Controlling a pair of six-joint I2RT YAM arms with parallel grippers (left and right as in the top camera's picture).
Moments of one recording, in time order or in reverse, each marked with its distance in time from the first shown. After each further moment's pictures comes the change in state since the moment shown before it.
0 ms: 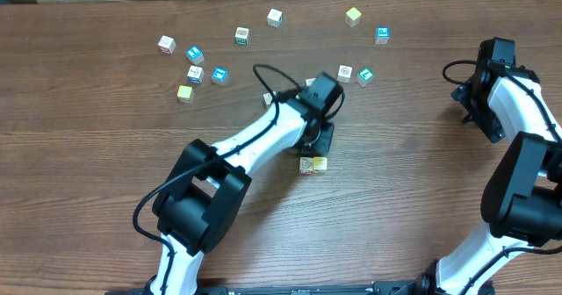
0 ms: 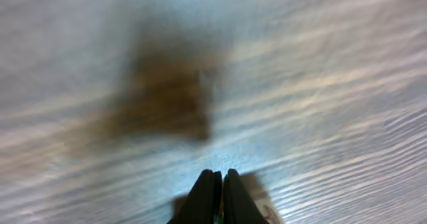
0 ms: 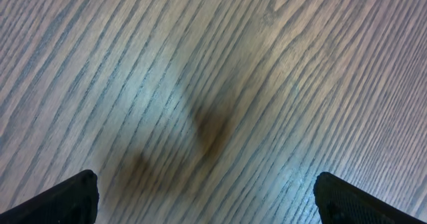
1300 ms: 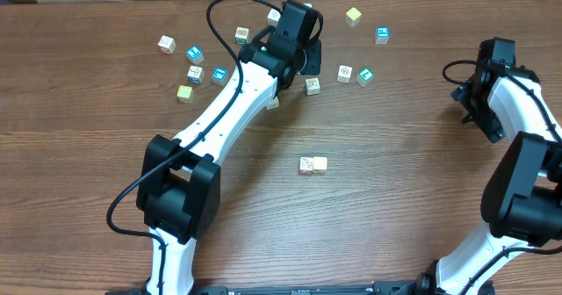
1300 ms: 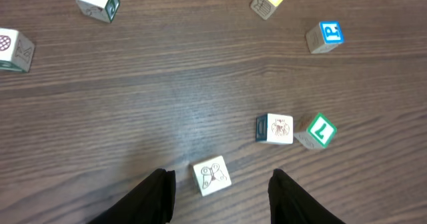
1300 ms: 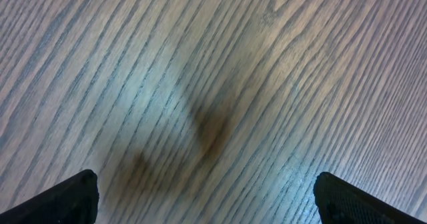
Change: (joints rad) left arm 0.155 0.005 0.256 0.222 -0.112 0.001; right arm 0.000 0.000 0.000 -0.001 0.000 0.000
